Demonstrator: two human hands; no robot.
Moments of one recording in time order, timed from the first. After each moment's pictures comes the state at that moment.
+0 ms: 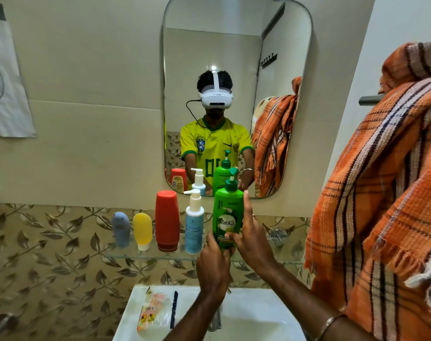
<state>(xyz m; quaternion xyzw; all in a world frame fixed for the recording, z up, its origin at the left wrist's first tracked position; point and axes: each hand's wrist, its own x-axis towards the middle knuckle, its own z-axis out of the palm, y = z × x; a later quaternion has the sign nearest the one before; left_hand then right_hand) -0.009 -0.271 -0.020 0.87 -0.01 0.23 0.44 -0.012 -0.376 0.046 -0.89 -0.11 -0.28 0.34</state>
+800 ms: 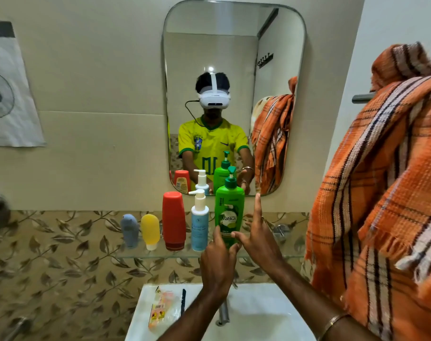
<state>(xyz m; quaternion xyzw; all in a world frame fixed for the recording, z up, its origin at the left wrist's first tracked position) -0.035 -0.257 0.013 0.88 -0.02 0.24 0.40 -0.020 -0.375 0.046 -0.90 -0.06 -0.25 0.35</state>
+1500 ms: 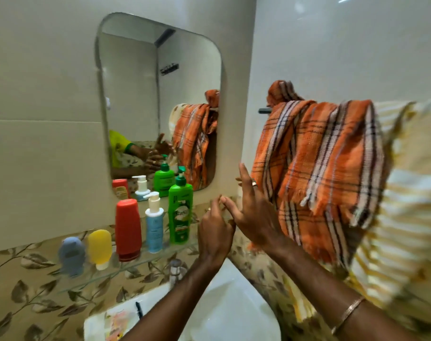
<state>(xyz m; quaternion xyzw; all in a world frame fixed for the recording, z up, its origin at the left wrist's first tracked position) -0.094 -0.240 0.095 0.79 -0.29 0.23 0.50 -0.156 -0.327 0.144 -0.88 0.03 -0.45 0.13</state>
